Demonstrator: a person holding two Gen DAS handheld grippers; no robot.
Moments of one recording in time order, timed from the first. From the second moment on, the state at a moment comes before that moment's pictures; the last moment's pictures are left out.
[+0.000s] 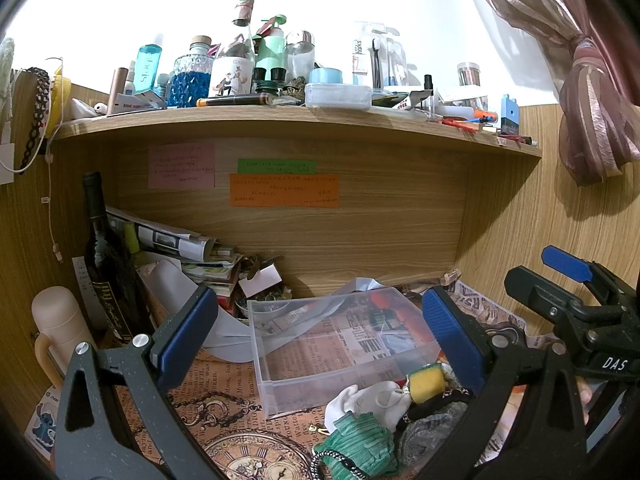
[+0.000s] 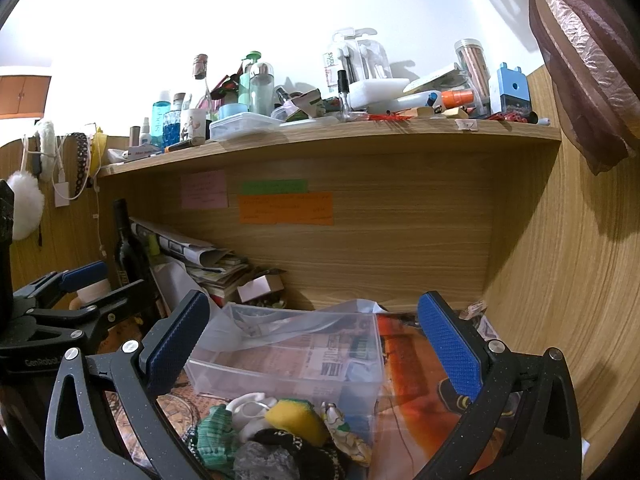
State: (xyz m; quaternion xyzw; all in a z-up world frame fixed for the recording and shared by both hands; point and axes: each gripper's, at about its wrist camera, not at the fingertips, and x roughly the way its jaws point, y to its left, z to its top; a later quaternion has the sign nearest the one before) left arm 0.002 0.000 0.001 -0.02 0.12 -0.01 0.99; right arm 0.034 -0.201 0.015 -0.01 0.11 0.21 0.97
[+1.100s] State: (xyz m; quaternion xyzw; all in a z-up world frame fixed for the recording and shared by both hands) left arm 0.010 0.000 -0.010 -0.02 0.14 -0.01 0.99; right arm 0.037 -0.198 0.006 -0.01 0.13 0.20 0.97
